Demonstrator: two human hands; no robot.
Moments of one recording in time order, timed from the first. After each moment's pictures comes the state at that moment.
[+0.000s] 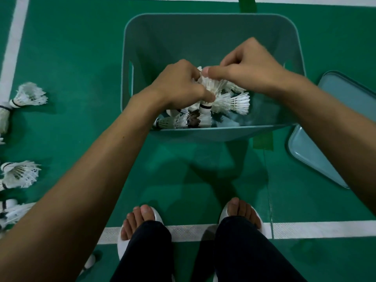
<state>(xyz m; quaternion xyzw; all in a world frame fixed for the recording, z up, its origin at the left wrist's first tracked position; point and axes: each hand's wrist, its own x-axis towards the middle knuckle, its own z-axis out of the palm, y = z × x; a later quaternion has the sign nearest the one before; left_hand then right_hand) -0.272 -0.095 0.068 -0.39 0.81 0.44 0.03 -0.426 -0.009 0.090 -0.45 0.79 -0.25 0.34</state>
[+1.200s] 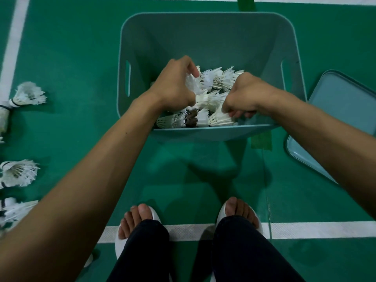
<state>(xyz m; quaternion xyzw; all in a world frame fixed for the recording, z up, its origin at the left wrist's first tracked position) -0.271 -0.102 0.039 -0.40 0.82 0.40 -0.02 -0.424 0.005 0.056 -0.32 0.86 -0.05 0.40</state>
